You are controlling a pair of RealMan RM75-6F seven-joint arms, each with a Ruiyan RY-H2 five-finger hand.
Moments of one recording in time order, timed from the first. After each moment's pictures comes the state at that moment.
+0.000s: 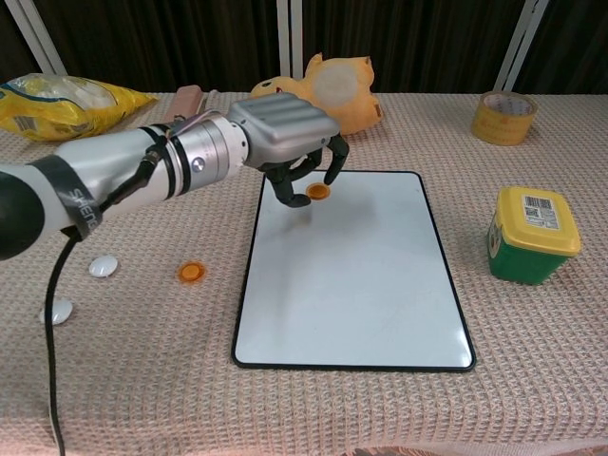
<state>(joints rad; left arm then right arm) -1.05 -1.83 -0.23 -1.18 1.19 0.76 0.54 0.13 -1.10 0.04 -1.45 -1.60 1.50 0.19</state>
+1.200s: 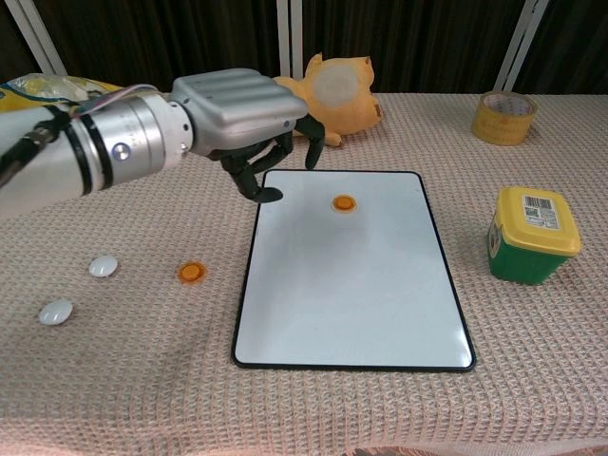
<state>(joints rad) -0.96 -1.58 -0.12 -1.61 1.12 0.94 0.69 0.15 -1.10 0.05 -1.44 -1.59 1.47 0.19</state>
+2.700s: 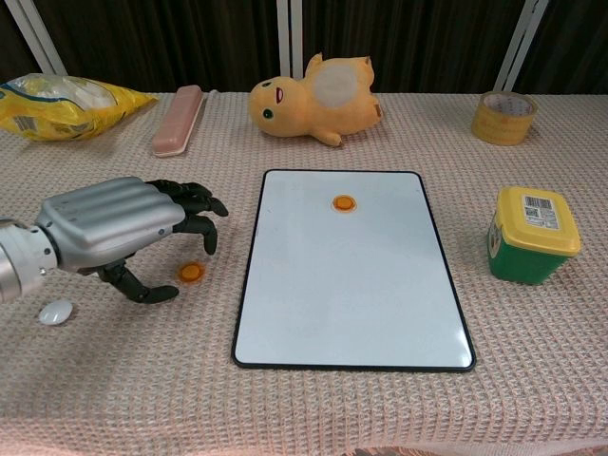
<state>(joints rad) -0.66 -1.60 0.07 -1.50 1.36 1.05 0.52 0.15 -1.10 0.04 -1.49 -1.58 1.46 0.12</state>
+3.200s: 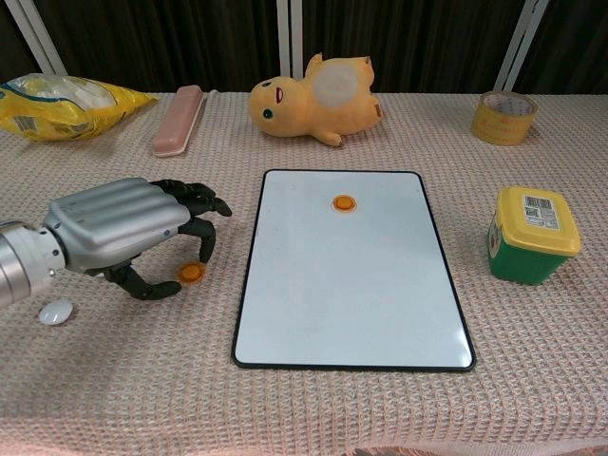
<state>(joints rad) -0.65 -1.62 0.05 -1.47 1.38 1.03 0.53 0.15 -1.10 0.04 -1.49 -1.57 1.44 0.11</state>
